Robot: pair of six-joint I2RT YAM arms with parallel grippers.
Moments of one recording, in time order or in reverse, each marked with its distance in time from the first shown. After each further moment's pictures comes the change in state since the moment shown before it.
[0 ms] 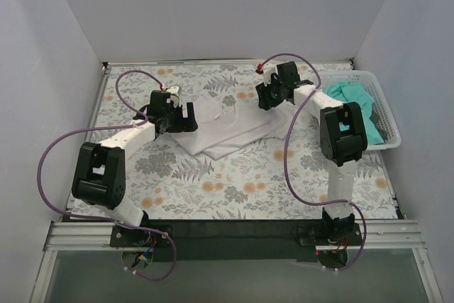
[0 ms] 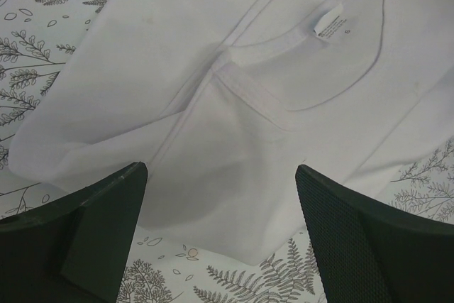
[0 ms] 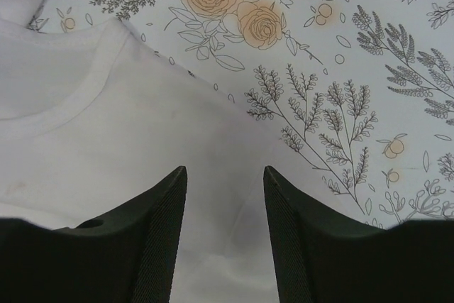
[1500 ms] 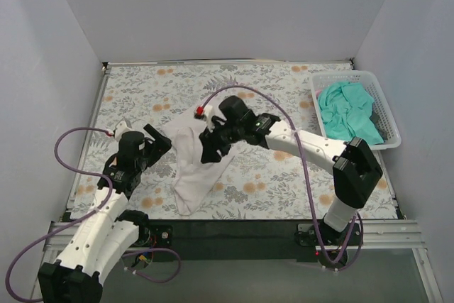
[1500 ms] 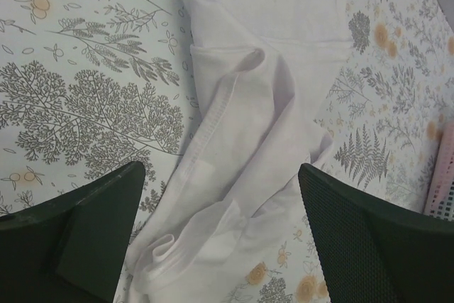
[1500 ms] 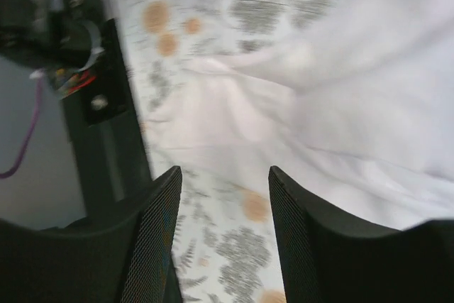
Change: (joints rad) left arm 0.007 -0.846 -0.383 -0.283 -0.370 -0.602; right arm 0.660 -0.365 -0.214 -0.045 -0.225 0.303
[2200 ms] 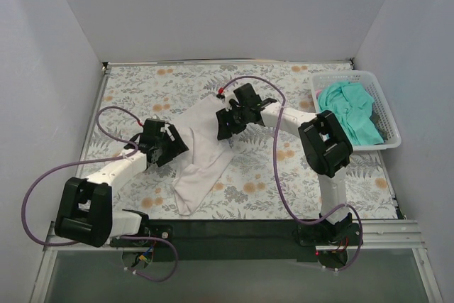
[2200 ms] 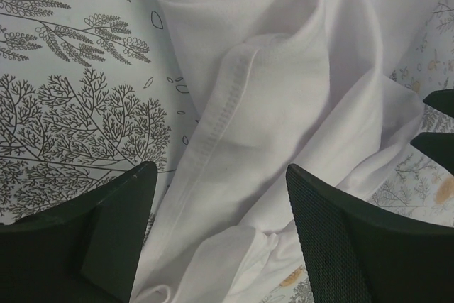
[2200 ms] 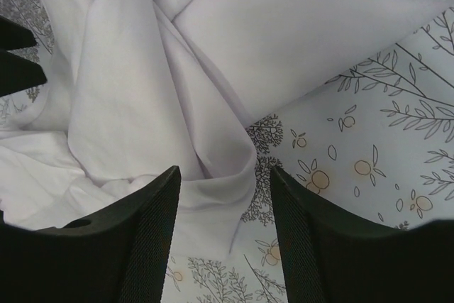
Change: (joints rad) left arm -0.021 0.541 0.047 0.197 0.215 0.097; right arm -0.331 0.350 0.119 0.047 0.081 0.059
